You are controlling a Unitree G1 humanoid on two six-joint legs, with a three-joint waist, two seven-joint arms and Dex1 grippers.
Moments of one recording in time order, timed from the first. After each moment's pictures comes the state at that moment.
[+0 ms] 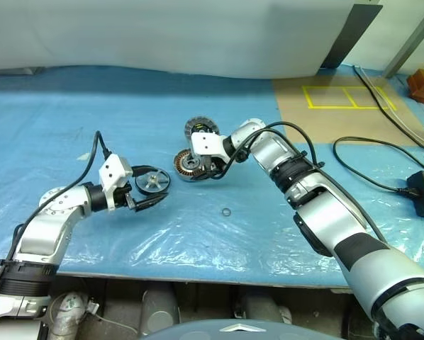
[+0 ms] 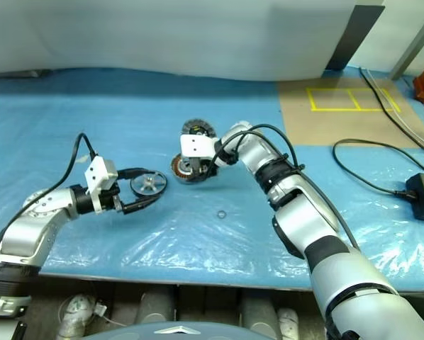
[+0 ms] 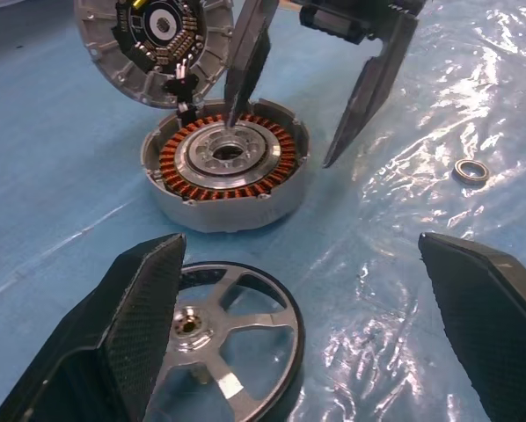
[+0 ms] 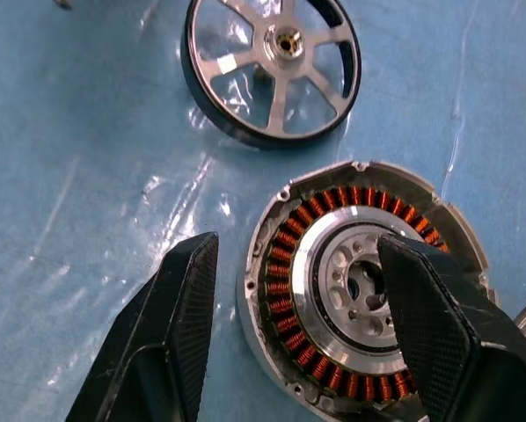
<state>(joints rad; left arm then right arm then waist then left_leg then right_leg) -0.17 0.66 0.05 -0.08 -0.38 0.24 -0.99 -1.15 -0.21 0.51 0.94 -0.17 -0.11 1.20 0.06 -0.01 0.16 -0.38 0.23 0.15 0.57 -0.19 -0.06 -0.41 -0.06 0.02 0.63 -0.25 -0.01</state>
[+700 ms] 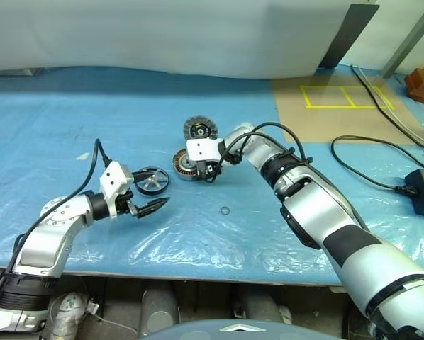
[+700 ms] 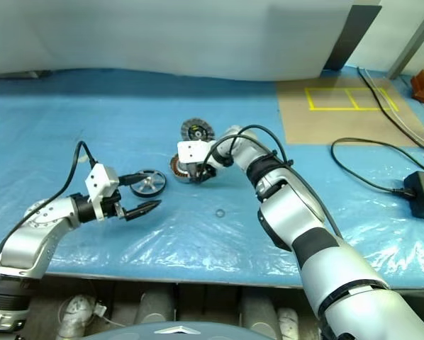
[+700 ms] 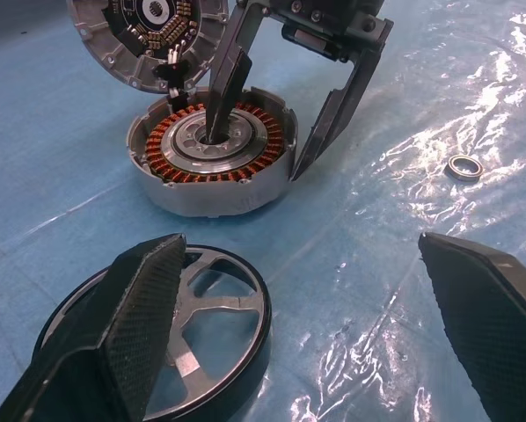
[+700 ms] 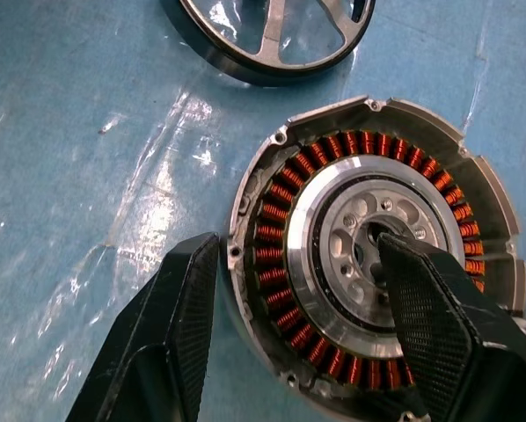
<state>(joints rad) -0.11 0.64 0.05 -0.14 -0.38 0.26 -0.93 -1.23 -0.11 0.51 1.20 -0.31 -0.24 1.08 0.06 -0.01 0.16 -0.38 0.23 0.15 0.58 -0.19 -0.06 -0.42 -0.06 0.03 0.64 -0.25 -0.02</state>
